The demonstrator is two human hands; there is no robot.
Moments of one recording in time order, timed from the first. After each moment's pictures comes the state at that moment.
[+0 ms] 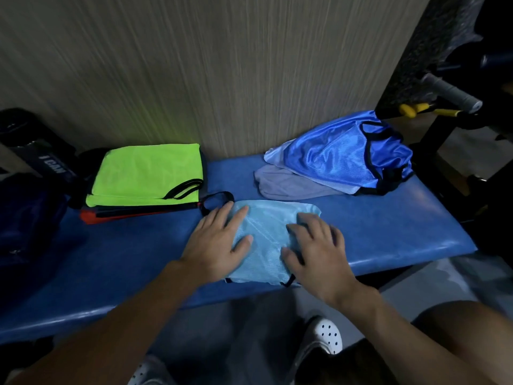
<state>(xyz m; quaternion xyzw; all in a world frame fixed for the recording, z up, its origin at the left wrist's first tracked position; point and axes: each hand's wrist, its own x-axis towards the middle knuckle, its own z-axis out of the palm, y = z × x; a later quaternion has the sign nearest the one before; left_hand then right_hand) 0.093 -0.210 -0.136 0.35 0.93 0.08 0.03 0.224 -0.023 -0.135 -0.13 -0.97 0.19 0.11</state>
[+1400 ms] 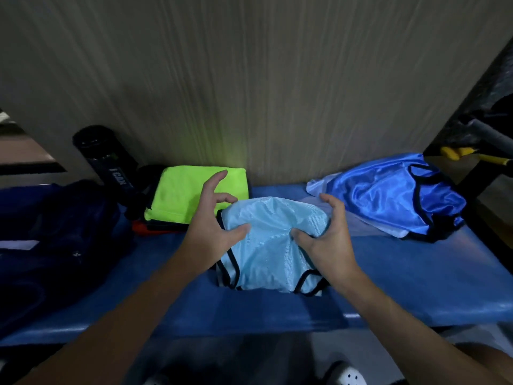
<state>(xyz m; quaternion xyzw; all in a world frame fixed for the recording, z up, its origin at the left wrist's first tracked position) 0.054 -0.267 -0.057 0.23 0.80 0.56 -0.02 0.141 -0.069 -0.065 -0.16 -0.73 0.63 0.19</state>
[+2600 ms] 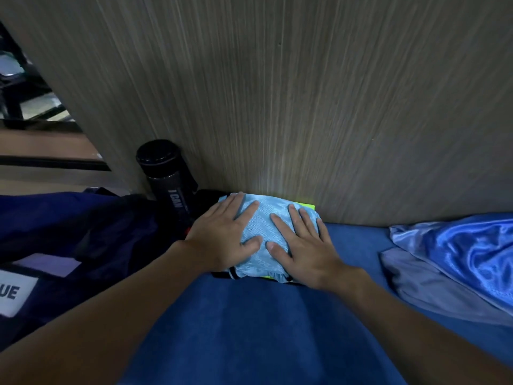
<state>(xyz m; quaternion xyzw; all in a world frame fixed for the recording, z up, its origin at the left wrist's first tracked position) -0.090 -0.356 -0.088 0.28 0.96 0.02 -0.01 -0.033 -0.152 -0.110 0.06 -0.99 0.14 -0.05</state>
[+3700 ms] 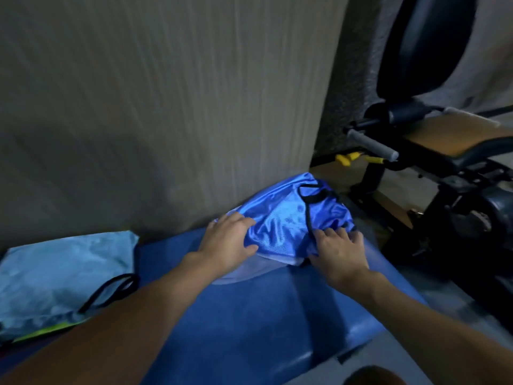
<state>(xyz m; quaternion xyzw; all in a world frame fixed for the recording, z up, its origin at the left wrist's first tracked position) 0.019 -0.019 -0.064 0.43 0.90 0.08 0.02 0.174 0.152 -0.092 -0.29 -0.96 -0.03 0.01</state>
